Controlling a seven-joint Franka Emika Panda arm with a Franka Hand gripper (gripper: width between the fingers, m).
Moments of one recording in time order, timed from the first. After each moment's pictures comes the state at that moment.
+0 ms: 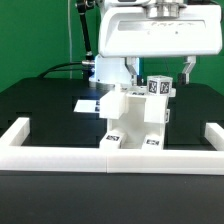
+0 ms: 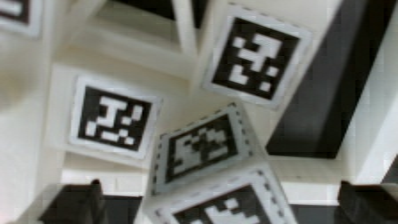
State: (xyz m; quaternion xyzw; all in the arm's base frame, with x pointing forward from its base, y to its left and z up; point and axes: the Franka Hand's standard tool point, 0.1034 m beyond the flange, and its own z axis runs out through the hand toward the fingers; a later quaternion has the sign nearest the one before) arm 0.578 0.033 0.116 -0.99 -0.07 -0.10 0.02
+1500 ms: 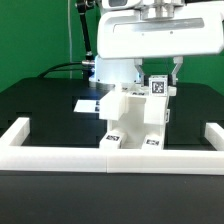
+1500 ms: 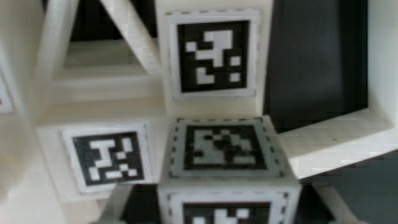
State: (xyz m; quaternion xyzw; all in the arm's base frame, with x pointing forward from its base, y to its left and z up) arm 0.578 0.030 0.114 -0.97 0.20 -0.09 0.05
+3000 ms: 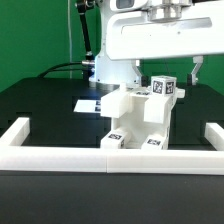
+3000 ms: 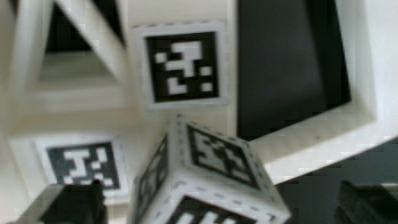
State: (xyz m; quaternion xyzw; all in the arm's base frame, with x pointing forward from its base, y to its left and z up) arm 0.579 0.043 0.115 -0.99 0.12 -0.10 0.04
